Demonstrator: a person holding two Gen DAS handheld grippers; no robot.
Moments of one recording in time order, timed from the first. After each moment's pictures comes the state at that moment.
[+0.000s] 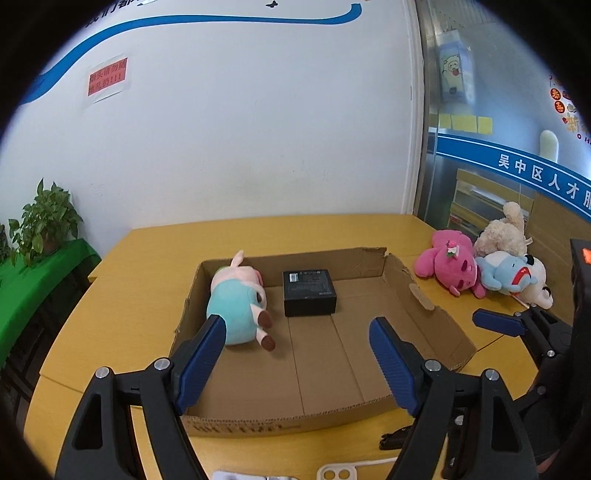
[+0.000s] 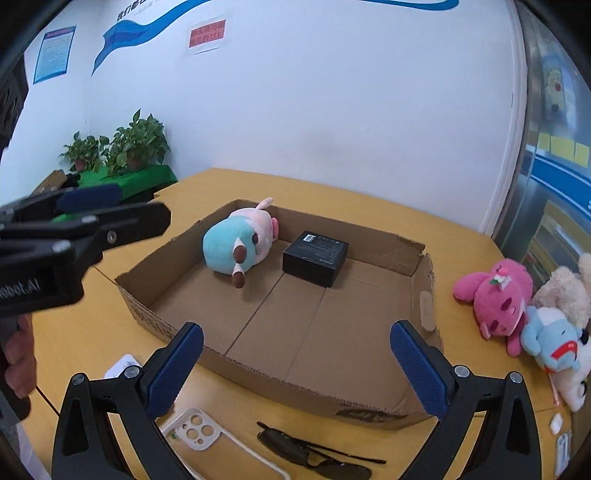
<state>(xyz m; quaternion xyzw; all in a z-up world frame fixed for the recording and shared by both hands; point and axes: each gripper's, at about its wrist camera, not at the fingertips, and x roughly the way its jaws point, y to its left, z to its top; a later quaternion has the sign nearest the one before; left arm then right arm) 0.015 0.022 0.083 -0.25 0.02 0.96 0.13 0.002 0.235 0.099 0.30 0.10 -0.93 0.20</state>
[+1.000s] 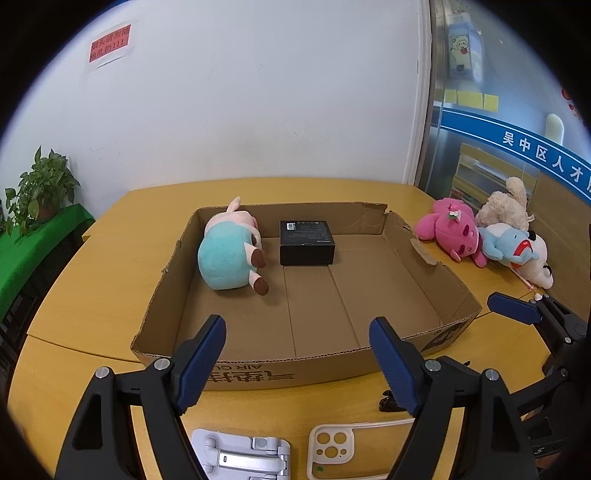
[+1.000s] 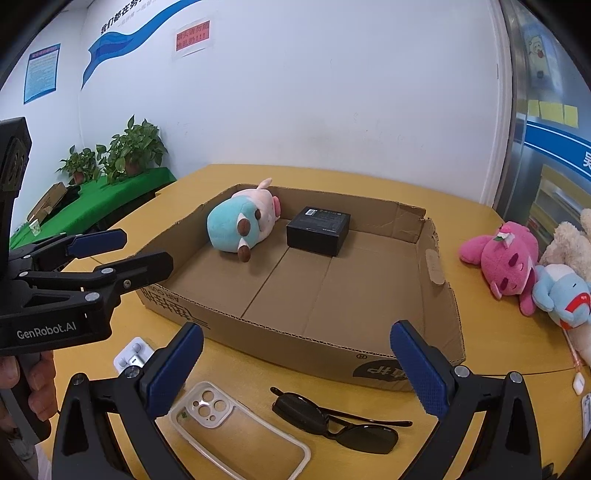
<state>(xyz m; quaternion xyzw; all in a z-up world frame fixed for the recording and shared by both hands) 0.028 0.017 0.034 -0.31 0.01 0.94 0.13 0.026 0.248 0.067 0.31 0.07 -0.93 0.20</state>
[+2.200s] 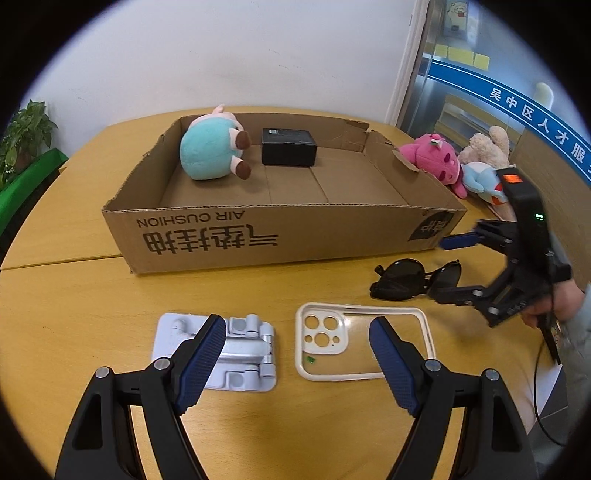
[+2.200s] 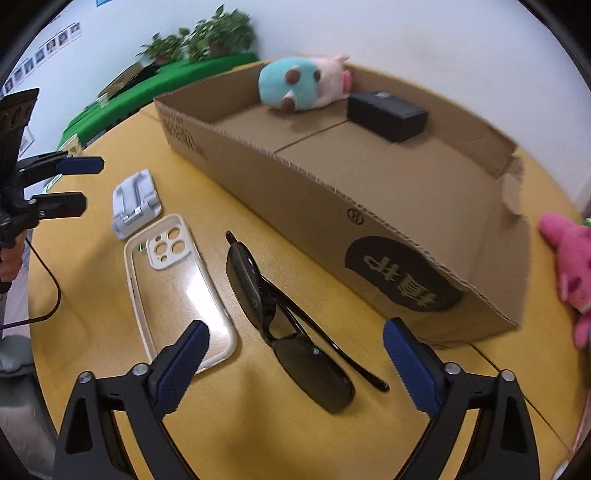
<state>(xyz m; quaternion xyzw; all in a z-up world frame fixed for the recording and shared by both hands) 0.078 -0.001 -0.041 -0.42 0.00 0.89 0.18 -0.016 0.294 -0.033 0.46 0.21 -0.78 0.37</state>
